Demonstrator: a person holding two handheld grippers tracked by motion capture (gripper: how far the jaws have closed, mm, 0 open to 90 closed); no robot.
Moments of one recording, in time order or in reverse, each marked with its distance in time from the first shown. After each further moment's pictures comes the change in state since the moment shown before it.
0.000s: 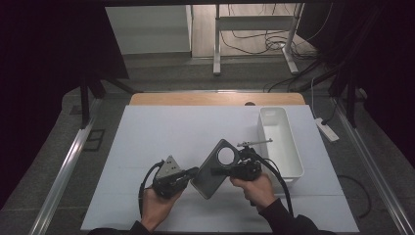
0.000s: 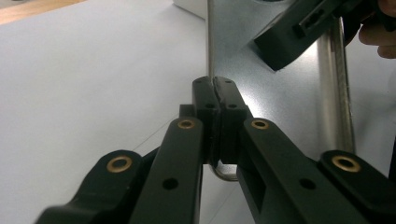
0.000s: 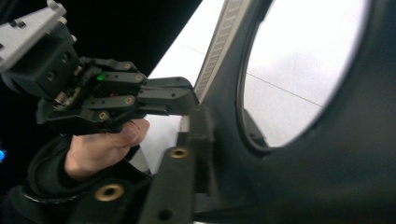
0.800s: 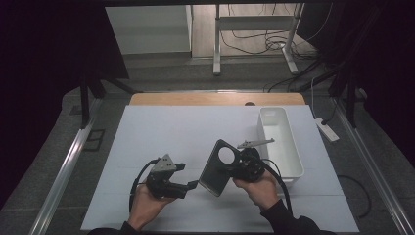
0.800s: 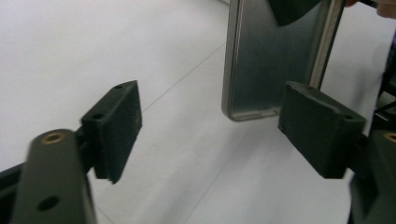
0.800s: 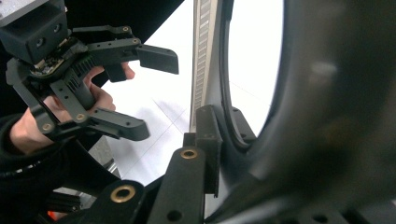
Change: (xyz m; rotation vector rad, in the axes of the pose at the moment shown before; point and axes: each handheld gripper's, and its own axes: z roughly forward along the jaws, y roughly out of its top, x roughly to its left) left arm 0.019 -0.002 -0.013 0.128 -0.083 -0.024; right arm 0.013 0.000 -0.010 -0.002 -0.137 -0.175
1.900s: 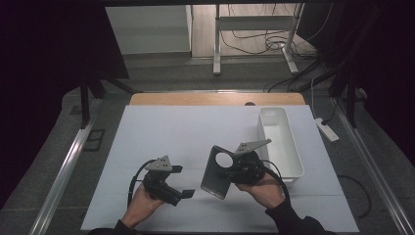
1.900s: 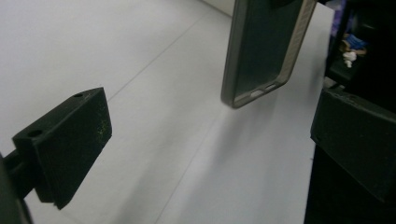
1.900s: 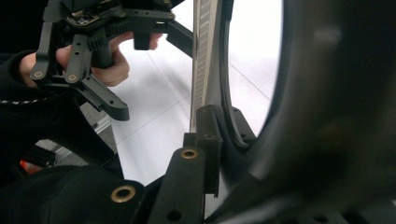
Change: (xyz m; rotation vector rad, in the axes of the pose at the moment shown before) left arm 0.012 -0.006 0.004 0.003 -0.204 0.033; right arm 0.015 0.002 -0.007 0.067 0.030 -0.239
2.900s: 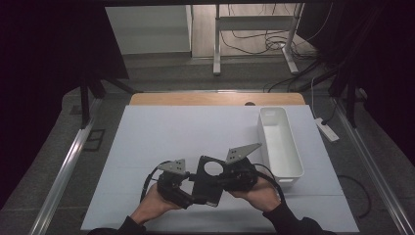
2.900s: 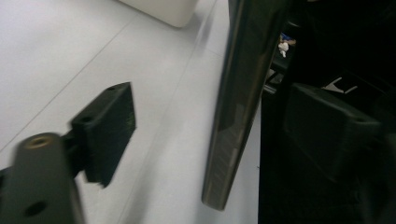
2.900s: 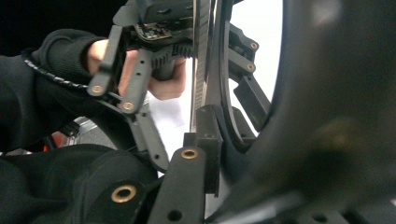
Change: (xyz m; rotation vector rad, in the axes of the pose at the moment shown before) left arm -0.011 0.014 0.025 0.012 -0.245 0.063; right arm 0.023 0.007 0.008 0.011 0.141 -0.150
